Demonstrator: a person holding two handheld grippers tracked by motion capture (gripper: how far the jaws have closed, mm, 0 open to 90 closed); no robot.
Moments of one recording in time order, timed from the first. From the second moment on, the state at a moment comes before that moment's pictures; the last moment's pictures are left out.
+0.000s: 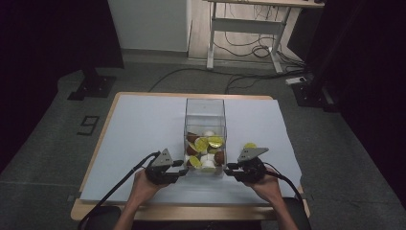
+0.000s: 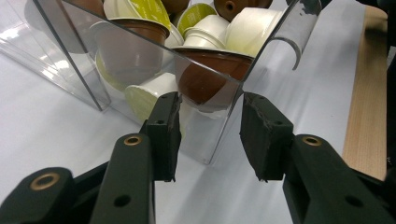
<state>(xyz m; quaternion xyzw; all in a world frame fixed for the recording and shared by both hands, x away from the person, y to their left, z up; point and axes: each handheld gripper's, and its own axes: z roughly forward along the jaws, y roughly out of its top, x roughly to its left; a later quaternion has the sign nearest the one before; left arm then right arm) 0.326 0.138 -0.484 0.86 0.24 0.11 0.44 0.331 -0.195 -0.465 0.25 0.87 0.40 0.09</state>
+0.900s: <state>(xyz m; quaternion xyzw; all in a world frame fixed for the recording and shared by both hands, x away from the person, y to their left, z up) 0.335 0.137 -0.482 0.85 0.24 0.13 0.45 0.330 -0.198 -0.460 0.28 0.87 0.38 0.11</state>
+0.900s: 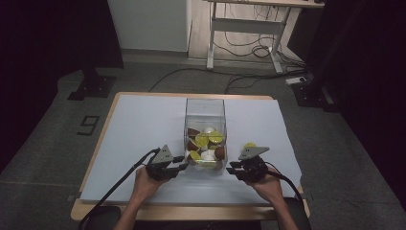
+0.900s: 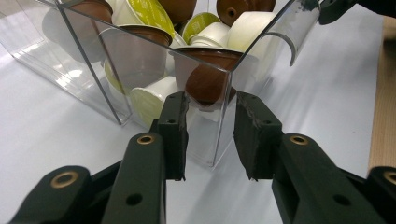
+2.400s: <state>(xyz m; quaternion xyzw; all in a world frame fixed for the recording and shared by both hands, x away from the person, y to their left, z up) 0.341 0.128 -0.492 0.85 0.27 0.15 0.42 0.343 -0.152 -0.451 0.25 0.87 0.41 0.12</state>
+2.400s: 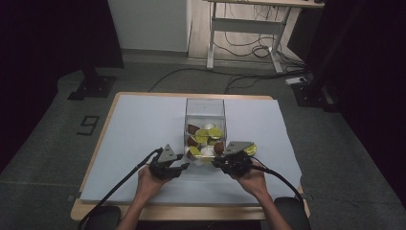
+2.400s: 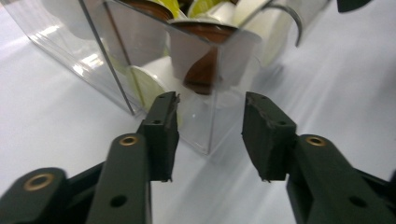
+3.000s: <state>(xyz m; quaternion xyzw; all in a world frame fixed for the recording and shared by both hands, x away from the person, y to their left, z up) 0.352 0.133 -0.515 0.86 0.32 0.12 0.38 0.351 -0.146 -0.451 0.26 0.86 0.40 0.15</state>
